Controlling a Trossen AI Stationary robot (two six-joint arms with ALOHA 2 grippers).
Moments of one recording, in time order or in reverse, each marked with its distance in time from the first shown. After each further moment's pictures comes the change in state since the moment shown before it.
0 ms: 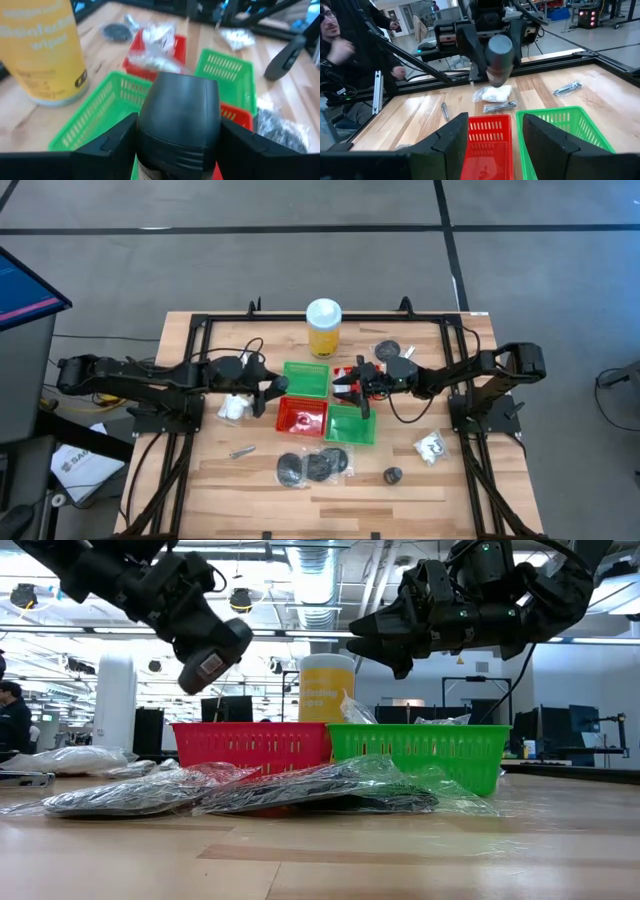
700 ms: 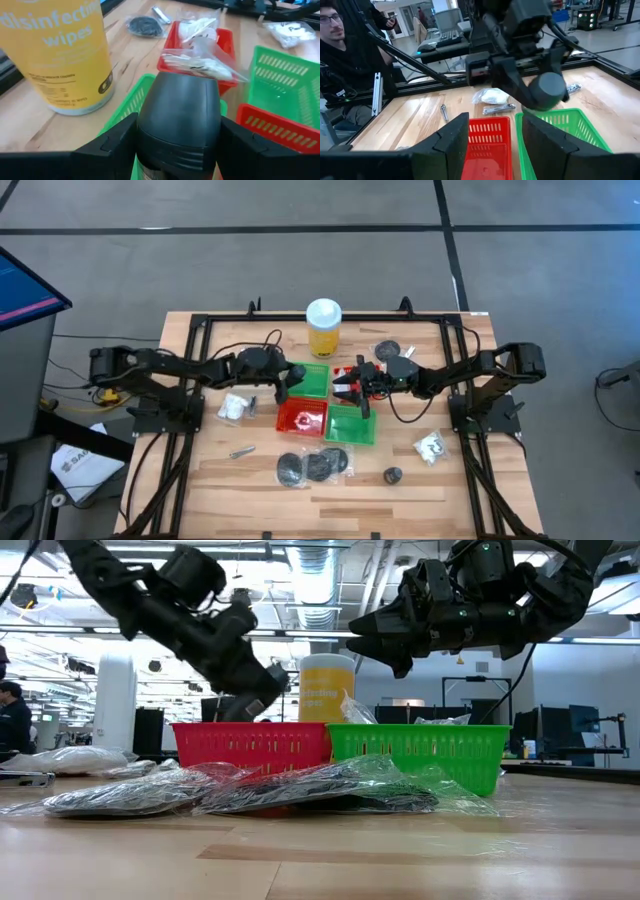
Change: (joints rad) left arm 0.141 0.382 0.060 0.279 0.028 0.070; right arm 0.000 0.000 0.000 0.008 0.000 0.000
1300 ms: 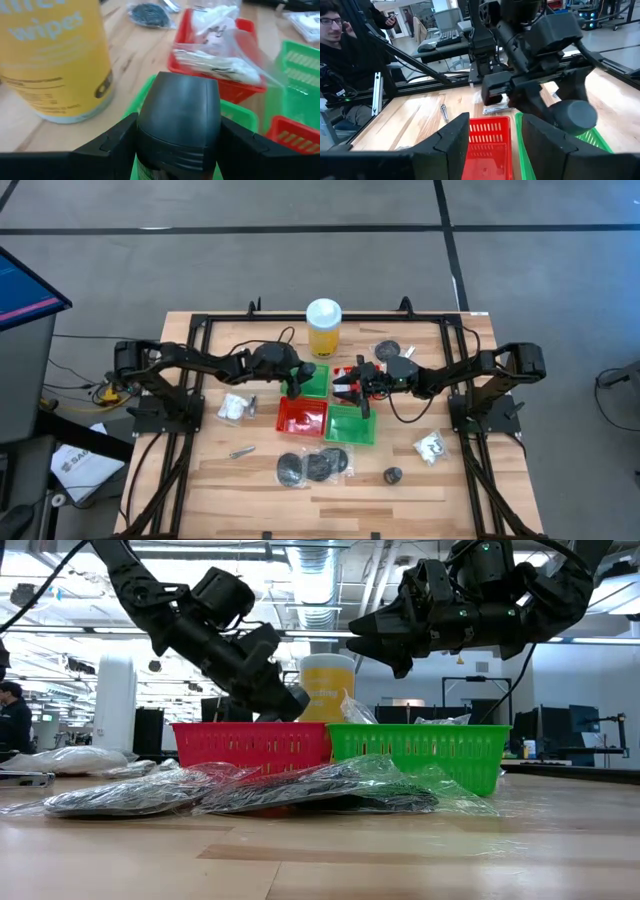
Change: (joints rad) left arm 0.047 0.200 0.108 0.039 0.025 0.011; right arm 0.000 0.000 0.000 -0.002 0.000 0.000
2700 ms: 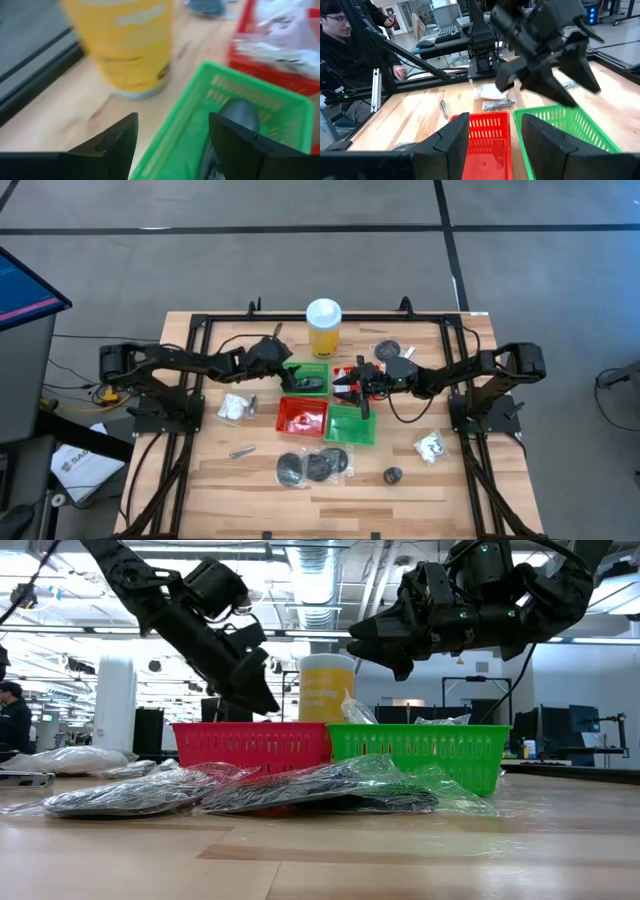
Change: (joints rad) left arm 0.002 -0.121 -0.002 -0.209 -0.252 -0.042; right arm 0.000 0.000 0.000 -0.023 0.000 0.000
